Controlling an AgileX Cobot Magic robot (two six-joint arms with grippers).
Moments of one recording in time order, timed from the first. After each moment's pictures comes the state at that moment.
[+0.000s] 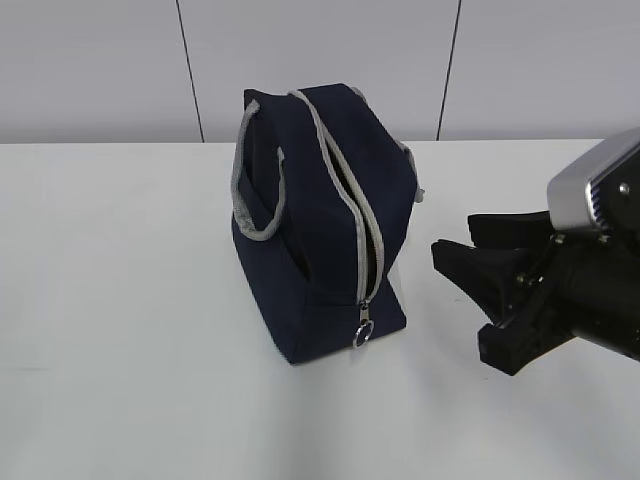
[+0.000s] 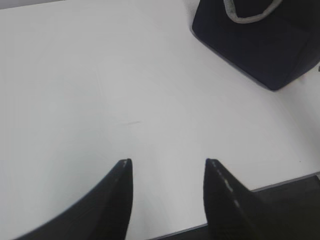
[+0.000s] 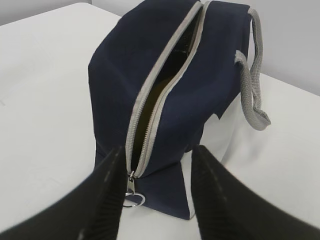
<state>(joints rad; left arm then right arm) -0.23 0.05 -0.53 -0.05 1.10 0.00 0.49 1.14 -0.39 -0.23 -0.37 0.10</state>
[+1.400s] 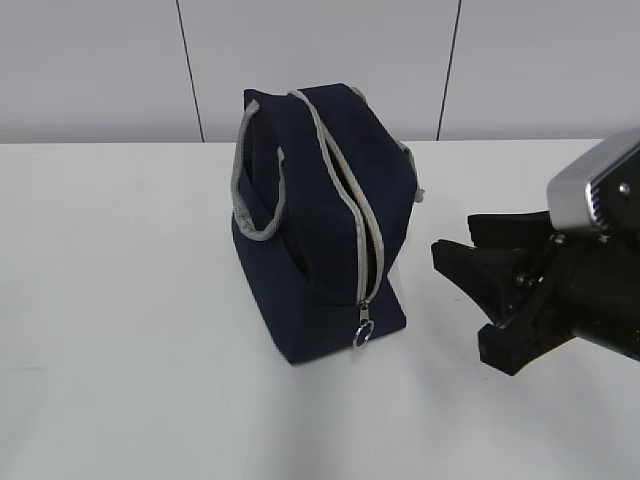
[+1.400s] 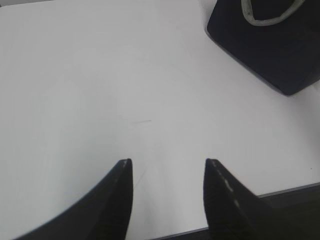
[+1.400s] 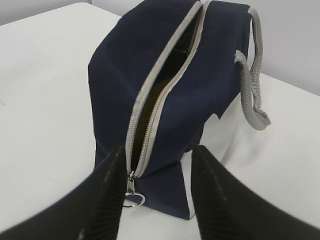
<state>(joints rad) -0.17 0.05 -0.53 -0.05 1.10 0.00 0.49 1.14 -0.39 -0.23 -0.37 0.10</state>
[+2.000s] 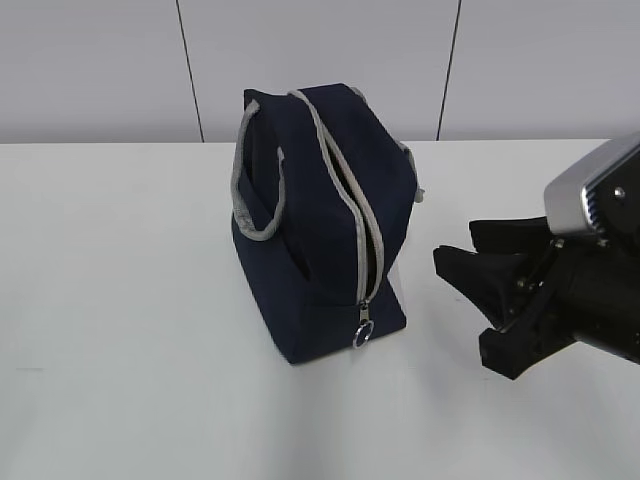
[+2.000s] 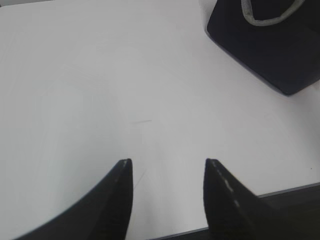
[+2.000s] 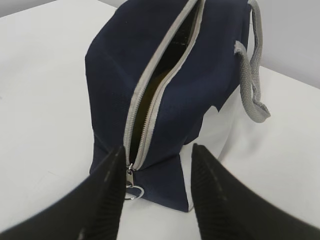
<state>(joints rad) -0.17 0.05 -0.53 -0.05 1.10 0.00 0.49 1.14 -0.39 -0.23 -0.34 0.10</state>
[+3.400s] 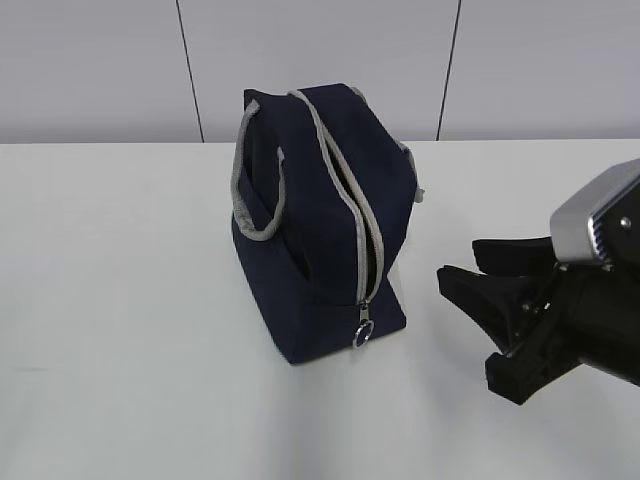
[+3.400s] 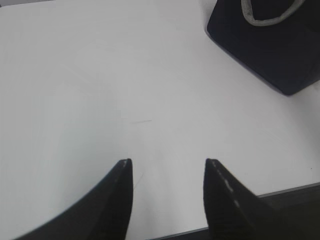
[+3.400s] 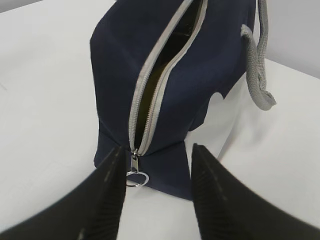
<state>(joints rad) -0.17 0.05 -0.53 -0.05 1.10 0.00 0.49 1.14 -0.34 -0.23 -0.39 0.10</state>
